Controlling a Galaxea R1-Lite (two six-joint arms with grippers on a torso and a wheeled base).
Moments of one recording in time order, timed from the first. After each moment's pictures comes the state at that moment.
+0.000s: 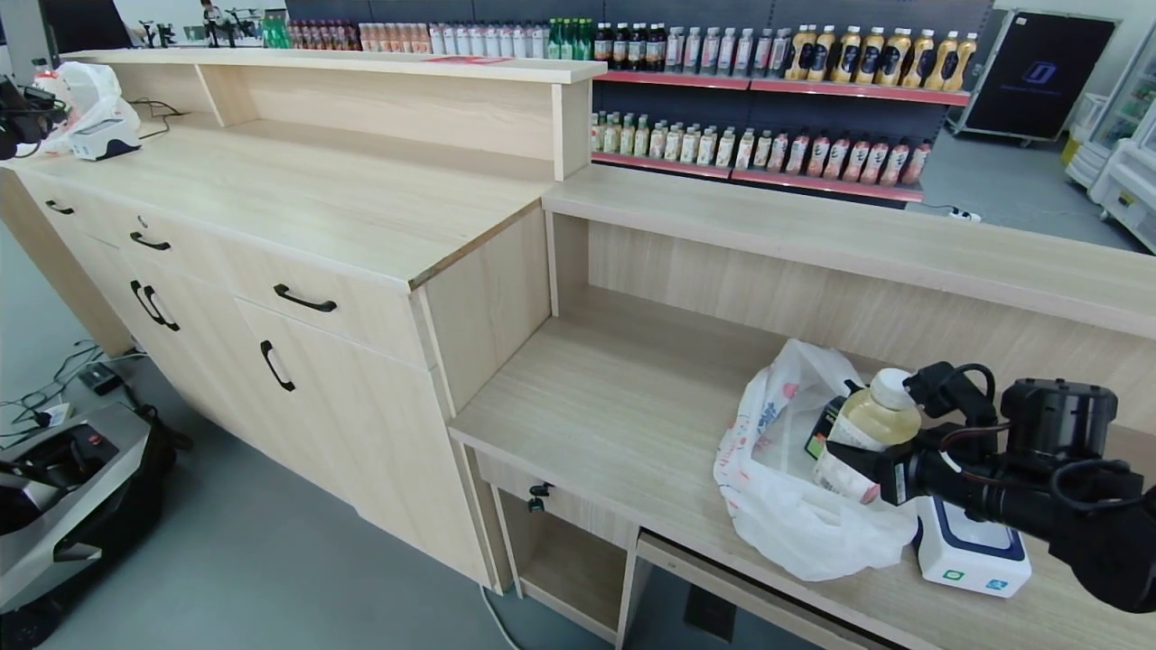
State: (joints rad) left arm 0.00 0.00 0.00 0.00 0.01 0.01; right arm -0.01 1.93 -0.44 -1.12 0.35 -0.25
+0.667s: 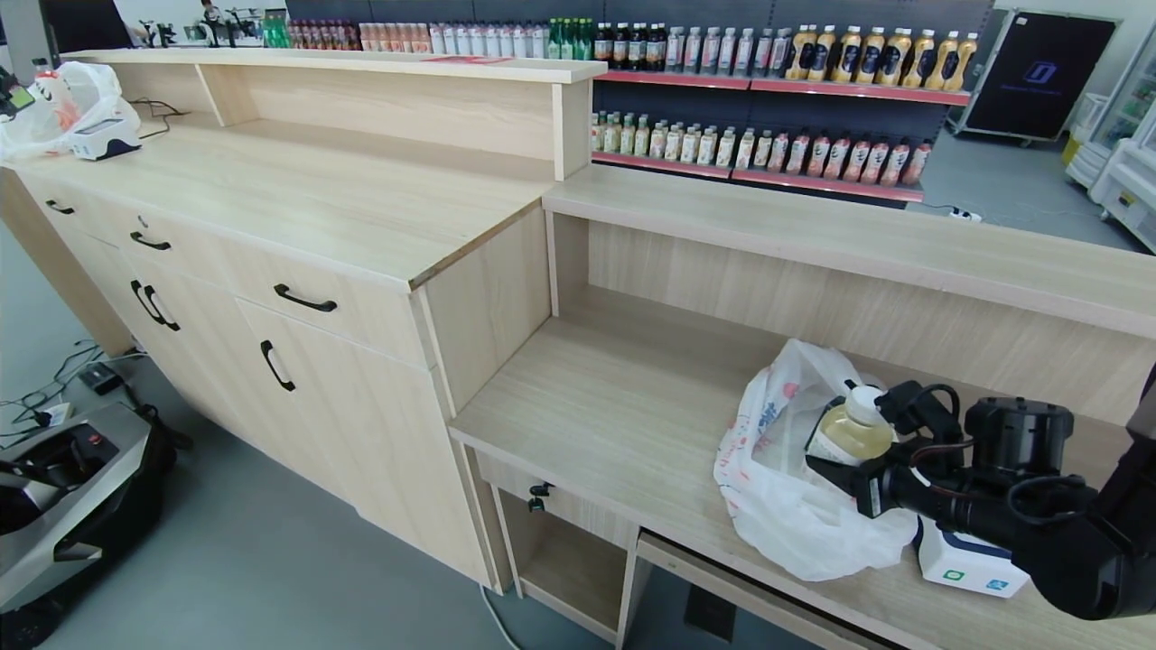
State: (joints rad) left arm 0.00 0.00 0.00 0.00 0.01 0.01; right arm 0.01 2.05 -0.43 -1.23 0.37 -0.26
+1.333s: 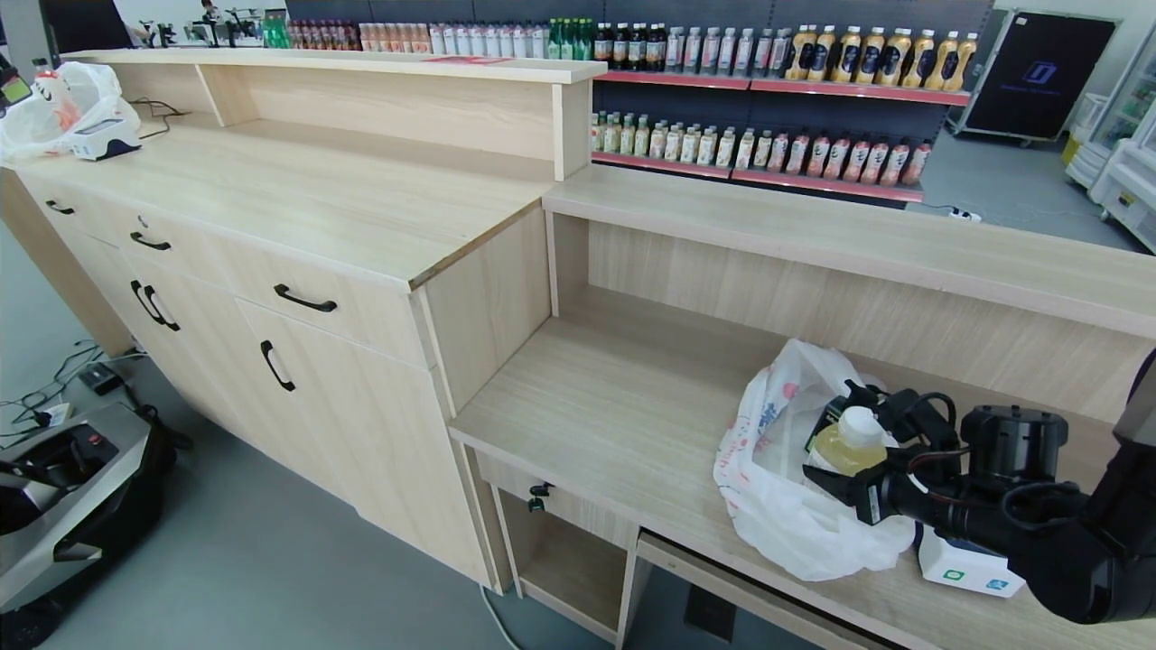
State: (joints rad) left arm 0.00 0.00 0.00 0.00 0.01 0.01; right arm 0.00 2.09 -0.42 -1.25 0.37 -0.27
